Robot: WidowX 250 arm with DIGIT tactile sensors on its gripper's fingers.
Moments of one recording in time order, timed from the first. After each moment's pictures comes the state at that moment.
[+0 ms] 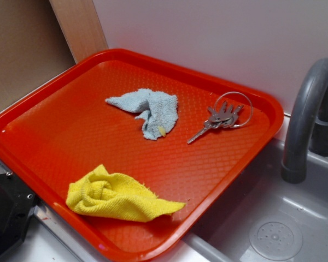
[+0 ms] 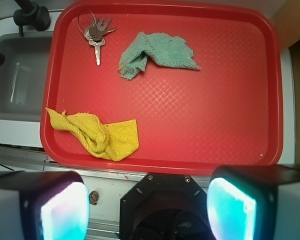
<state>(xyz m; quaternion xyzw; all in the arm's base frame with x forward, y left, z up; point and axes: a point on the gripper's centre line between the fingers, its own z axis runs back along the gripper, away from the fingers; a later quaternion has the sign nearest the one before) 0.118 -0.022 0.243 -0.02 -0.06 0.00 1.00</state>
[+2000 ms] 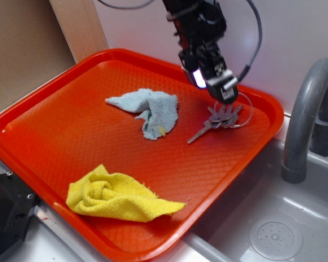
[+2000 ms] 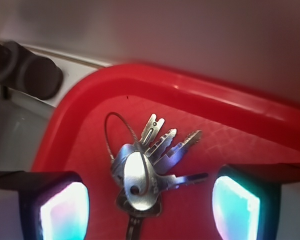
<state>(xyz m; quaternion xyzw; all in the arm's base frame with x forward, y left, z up) 0.336 -0.108 0.062 -0.13 -0.06 -0.16 0.98</state>
